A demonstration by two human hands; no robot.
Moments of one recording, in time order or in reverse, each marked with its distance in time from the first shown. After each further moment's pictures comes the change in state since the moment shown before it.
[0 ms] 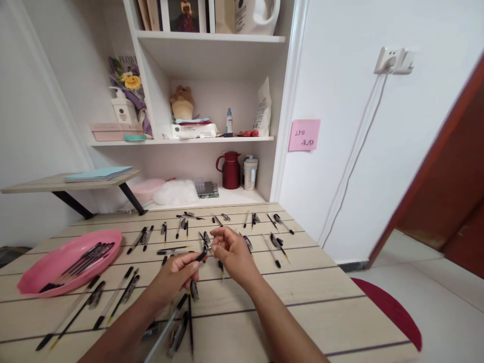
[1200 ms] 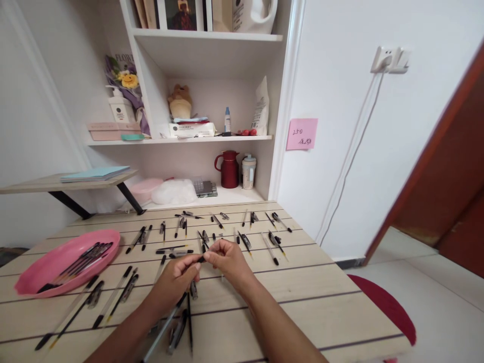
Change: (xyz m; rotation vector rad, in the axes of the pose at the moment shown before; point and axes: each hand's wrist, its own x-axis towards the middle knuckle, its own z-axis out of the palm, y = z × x) left_hand -0.003 -0.005 0.008 0.081 0.071 0.083; right_hand -0.011 0.011 0.006 0.085 0.010 0.149
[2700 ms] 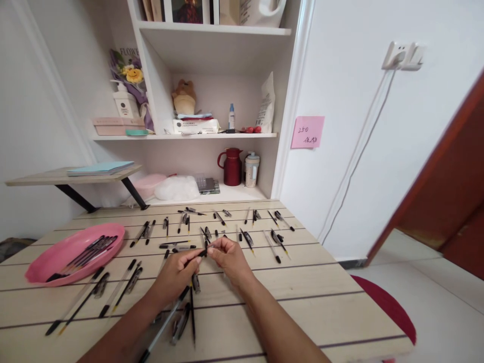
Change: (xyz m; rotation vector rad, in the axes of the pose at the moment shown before) left_hand 0.001 0.001 -0.008 0.299 0.049 0.180; right_hand 0.005 0.018 0.003 0.021 0.033 0.046
